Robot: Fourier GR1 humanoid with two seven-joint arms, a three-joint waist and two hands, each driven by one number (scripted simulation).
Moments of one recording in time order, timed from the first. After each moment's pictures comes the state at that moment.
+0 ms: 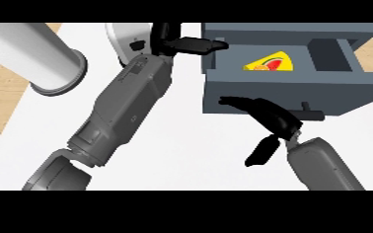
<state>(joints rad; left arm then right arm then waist) -1.16 0.02 -0.22 -0.45 0.66 0.23 -0.55 -0.34 -0.32 0.35 -1.38 0.42 0.41 -0.03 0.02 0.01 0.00</state>
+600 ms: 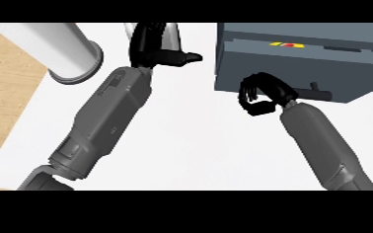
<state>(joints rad) -0.98 0.10 -0.23 -0.60 0.66 0.14 -0.53 -0.64 -0.28 0.23 -0.75 0.51 0.21 -0.31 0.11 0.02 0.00</state>
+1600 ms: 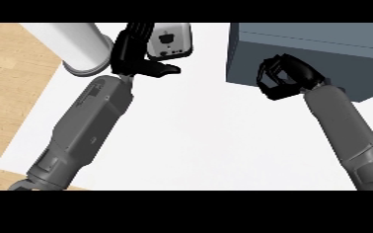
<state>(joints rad) -0.86 0.19 -0.25 -0.73 0.67 0.03 -0.49 -0.75 -0.36 0.06 -0.61 0.35 0.39 -0.43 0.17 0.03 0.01</state>
